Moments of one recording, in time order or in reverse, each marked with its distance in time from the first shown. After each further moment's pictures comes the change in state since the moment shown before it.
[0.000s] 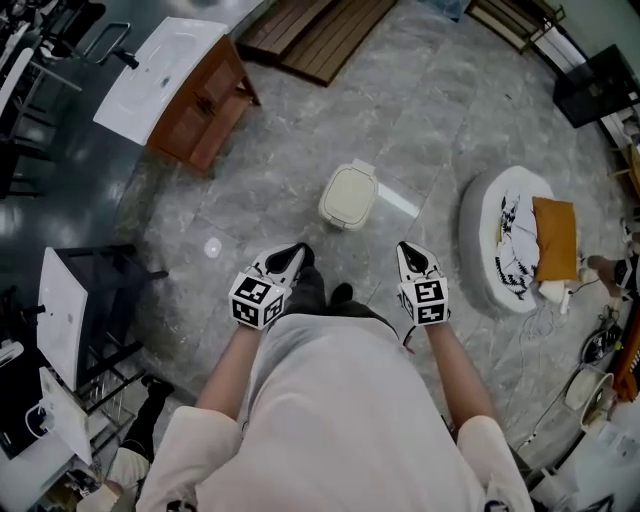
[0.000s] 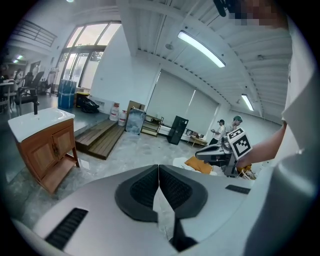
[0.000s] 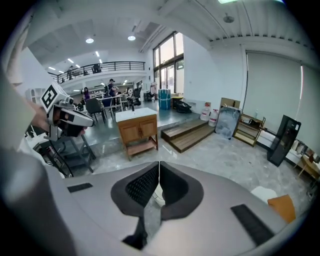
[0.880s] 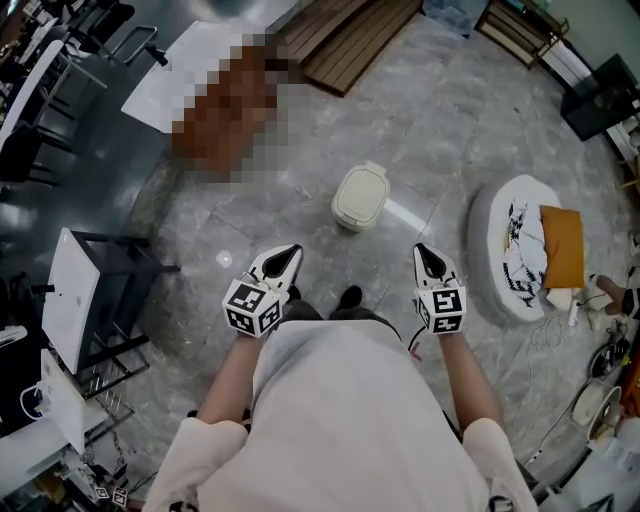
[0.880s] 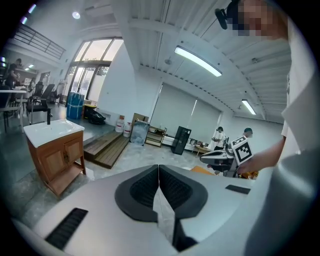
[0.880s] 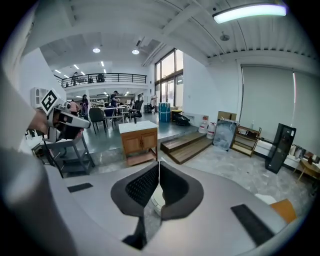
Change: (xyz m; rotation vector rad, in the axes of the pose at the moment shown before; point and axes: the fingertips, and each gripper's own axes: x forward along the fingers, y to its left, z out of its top) left arm -0.082 -0.035 0.015 0.005 -0.140 0.070; right arm -0.074 0.019 0.019 -0.017 -0.150 -0.023
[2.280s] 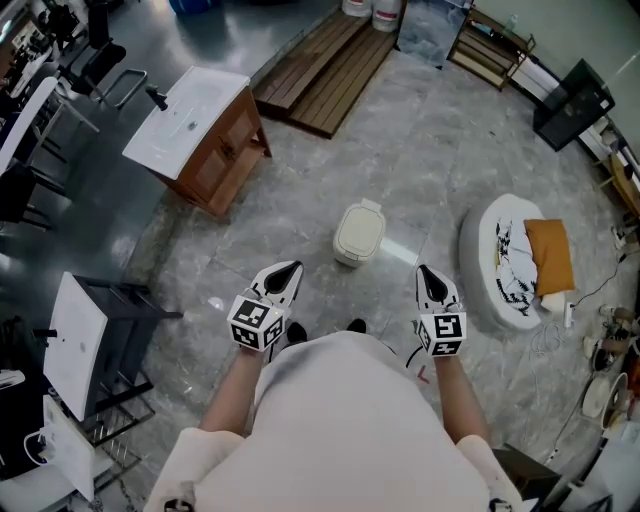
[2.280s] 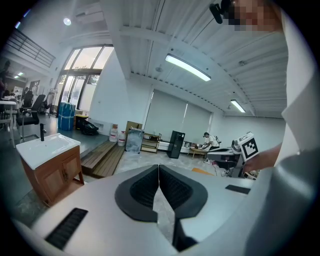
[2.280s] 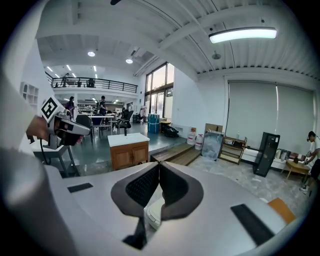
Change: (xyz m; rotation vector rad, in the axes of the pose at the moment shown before) left arm -0.027 0.046 0.050 0.105 -0.066 -0.073; right arm -0.020 0.038 0.063 0.027 -0.131 -0.163
